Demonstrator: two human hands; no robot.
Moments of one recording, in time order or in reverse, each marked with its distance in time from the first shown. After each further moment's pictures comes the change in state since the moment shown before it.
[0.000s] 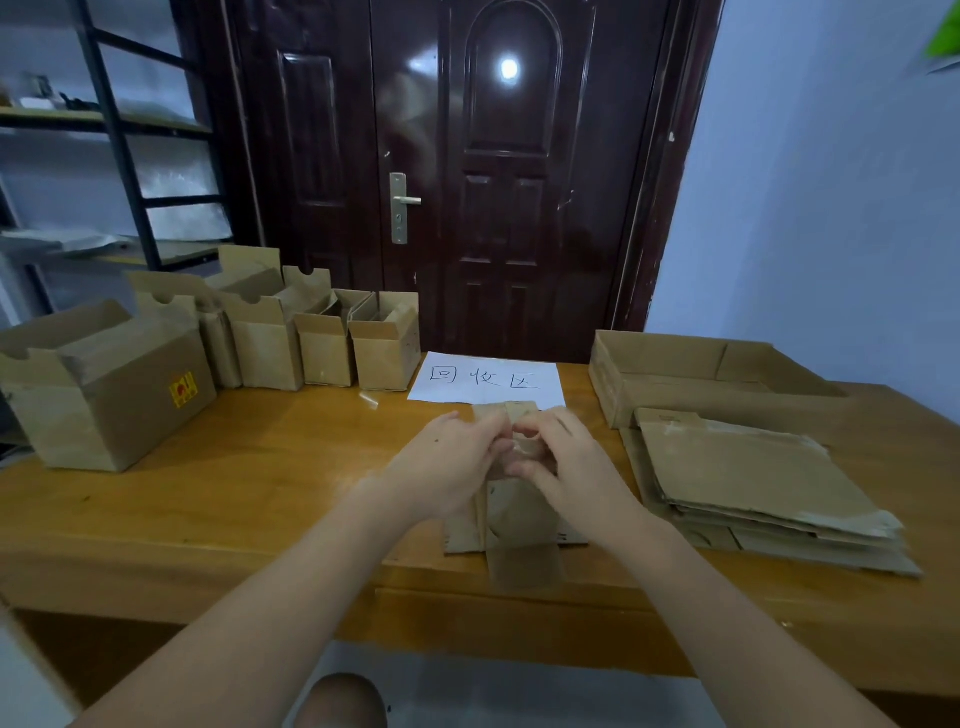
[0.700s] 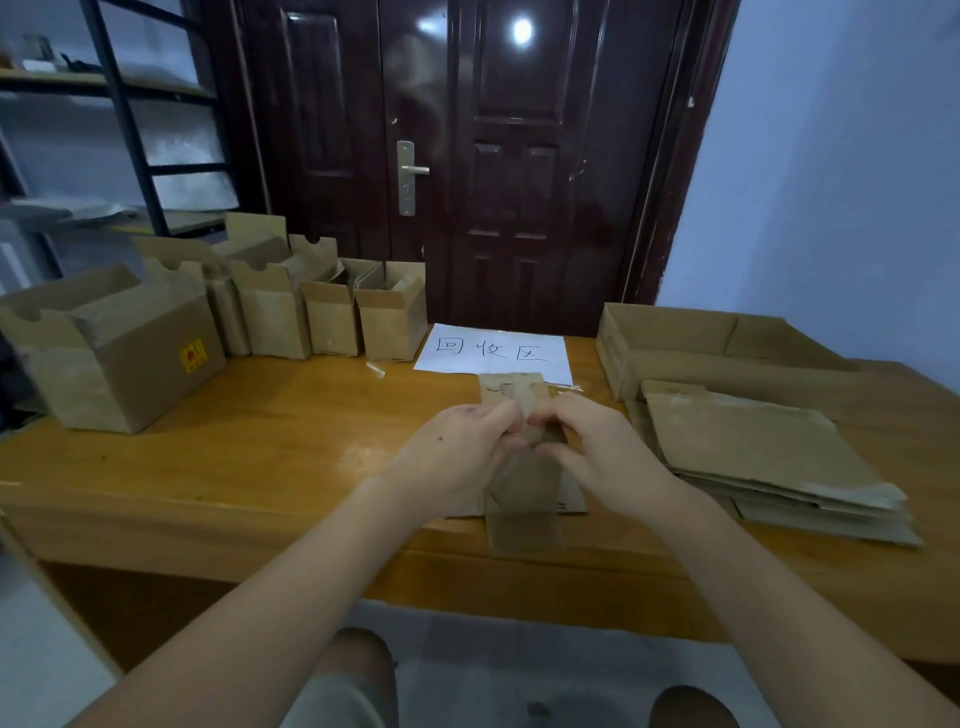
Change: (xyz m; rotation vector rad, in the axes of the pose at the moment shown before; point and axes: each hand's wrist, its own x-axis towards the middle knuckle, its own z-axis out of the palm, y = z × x) left_hand -0.023 0.003 0.023 0.009 0.158 0.154; right_hand -0.013 0.004 -0.026 -0.021 -0.146 -0.067
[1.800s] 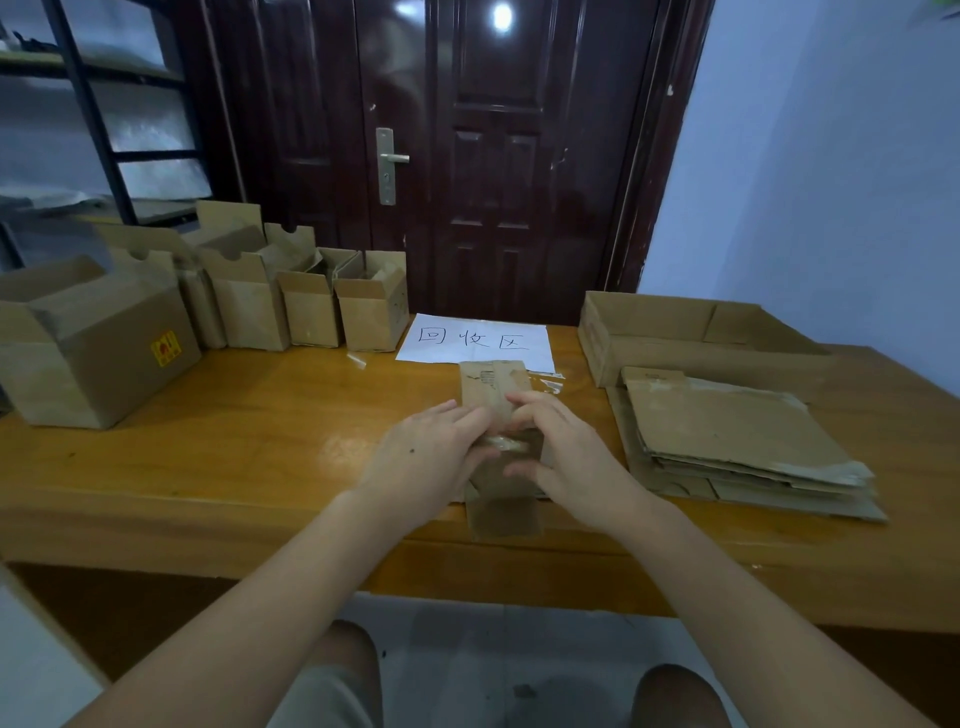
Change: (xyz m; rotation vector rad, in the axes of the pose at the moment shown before) left_hand -0.020 0.007 0.002 0.151 0.079 0.006; right_hand -0.017 0.001 0.025 0.021 -0.020 0.026
